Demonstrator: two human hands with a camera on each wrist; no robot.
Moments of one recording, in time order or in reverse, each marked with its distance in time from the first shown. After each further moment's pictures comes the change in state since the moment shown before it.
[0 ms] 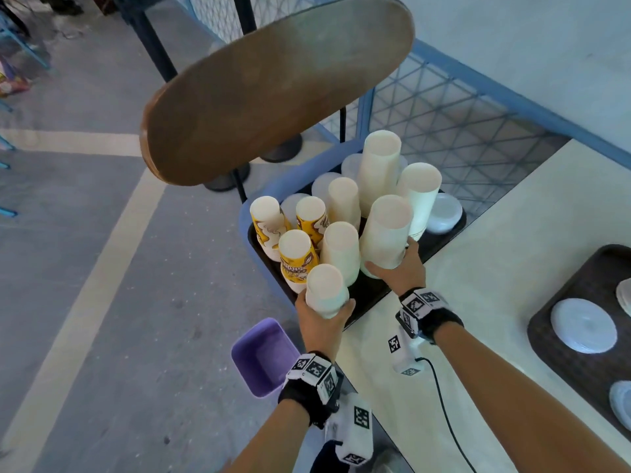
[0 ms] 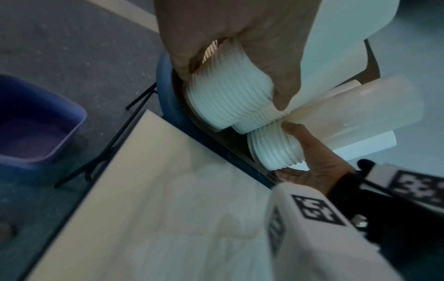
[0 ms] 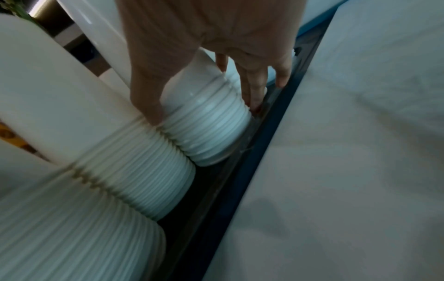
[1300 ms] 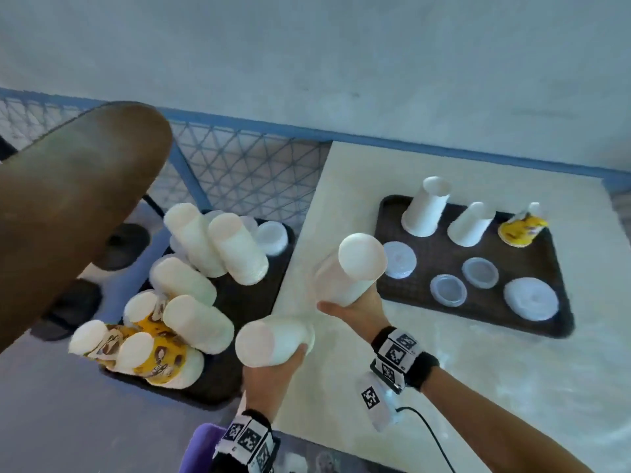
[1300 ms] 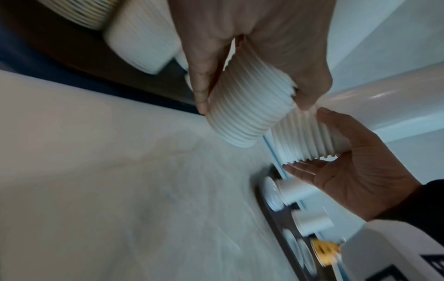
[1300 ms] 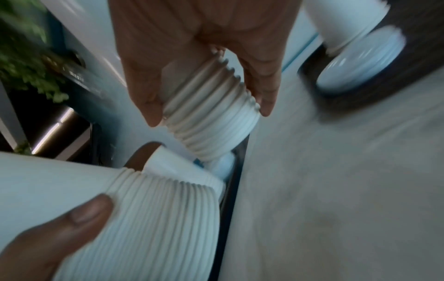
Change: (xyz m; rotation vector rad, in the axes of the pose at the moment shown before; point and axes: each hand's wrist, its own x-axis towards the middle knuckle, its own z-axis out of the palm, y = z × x) left_hand -0.066 0.031 0.042 0.246 -0.535 0.160; right_hand -0.105 0.072 -0.125 0.451 0.383 0.036
